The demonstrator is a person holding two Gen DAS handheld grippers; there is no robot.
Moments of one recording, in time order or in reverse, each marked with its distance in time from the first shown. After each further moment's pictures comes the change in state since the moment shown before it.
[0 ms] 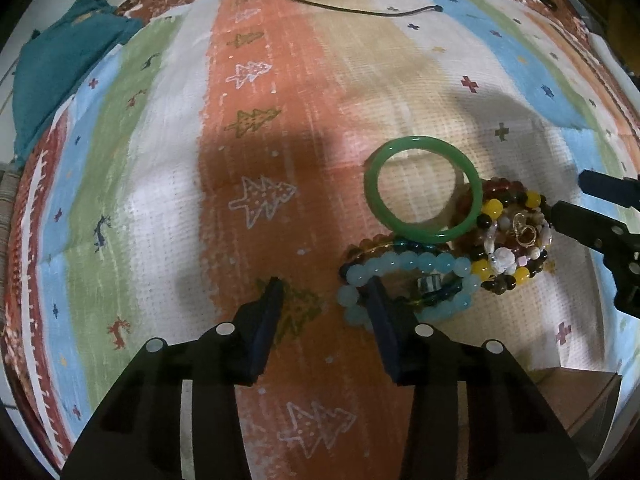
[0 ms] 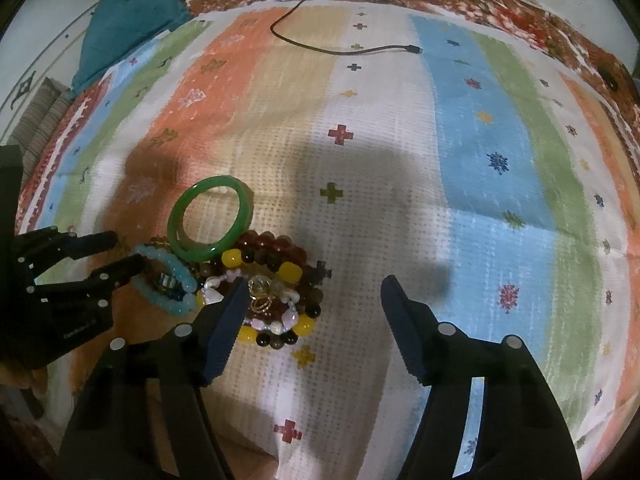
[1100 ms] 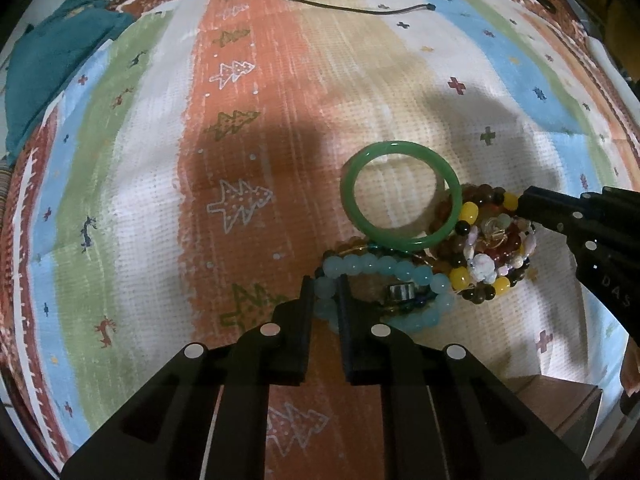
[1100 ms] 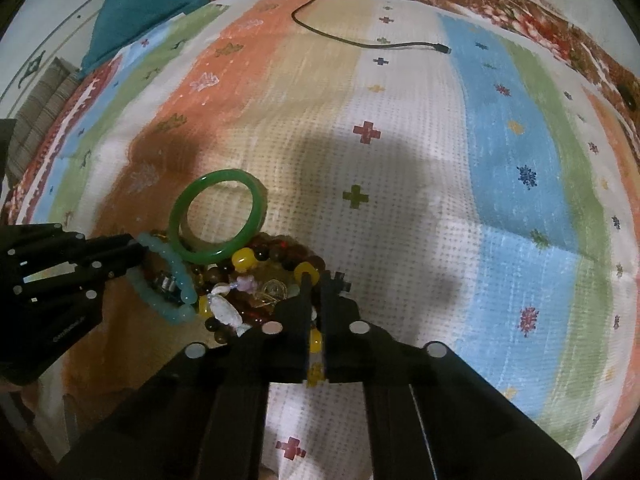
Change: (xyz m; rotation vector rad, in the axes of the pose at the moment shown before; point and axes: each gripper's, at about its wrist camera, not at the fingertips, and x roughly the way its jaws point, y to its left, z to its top) left arm -0.003 -0.009 0.008 -0.015 0.024 -0.035; right arm 0.016 0.010 0.005 -0.064 0.023 0.019
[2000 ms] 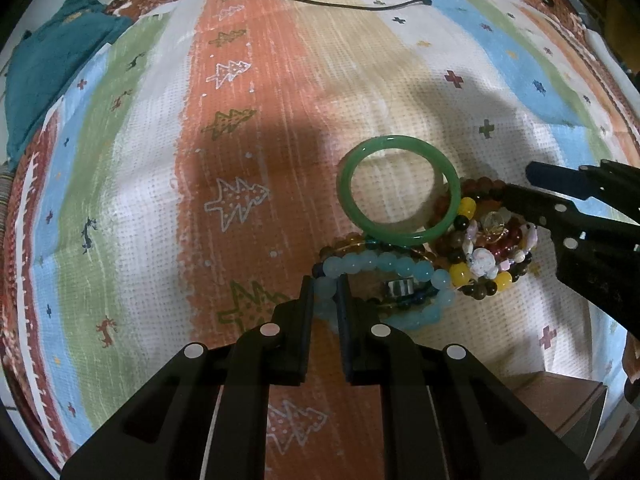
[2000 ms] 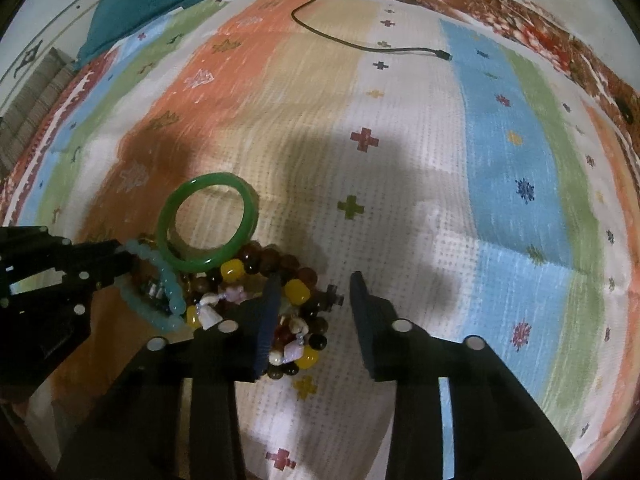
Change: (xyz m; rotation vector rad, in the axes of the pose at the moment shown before) left arm 0.003 -0.009 0.000 0.015 0.007 0.016; right arm 0.008 0.003 0.008 -0.029 0.004 -0.036
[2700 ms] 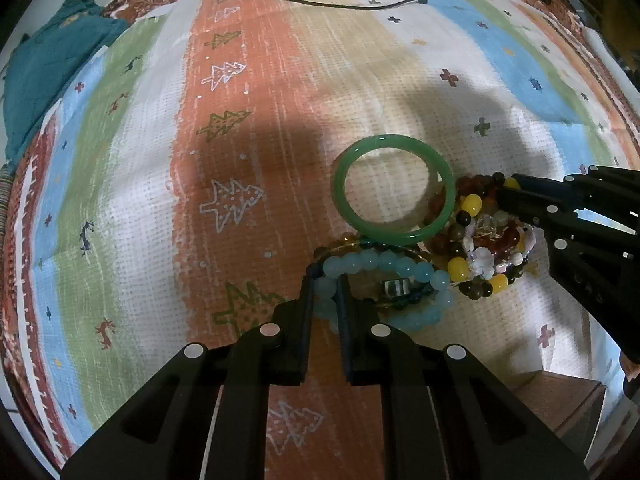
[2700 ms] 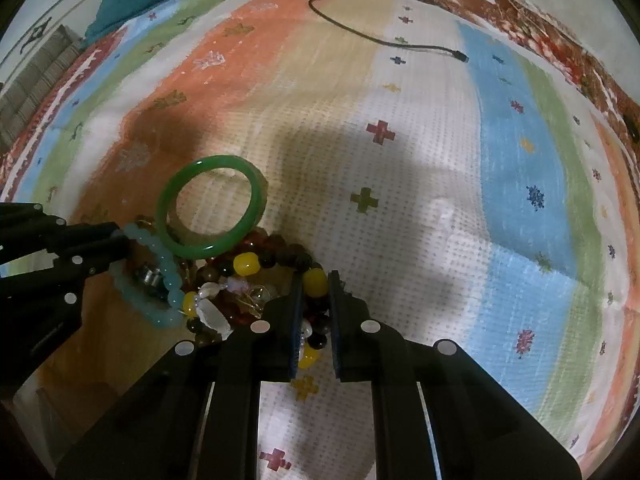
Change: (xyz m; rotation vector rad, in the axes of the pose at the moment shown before) left arm -0.001 -0.003 -0.002 0.003 -0.005 -0.002; right arm 0.002 0.008 -0.004 -0.056 0.007 -0.016
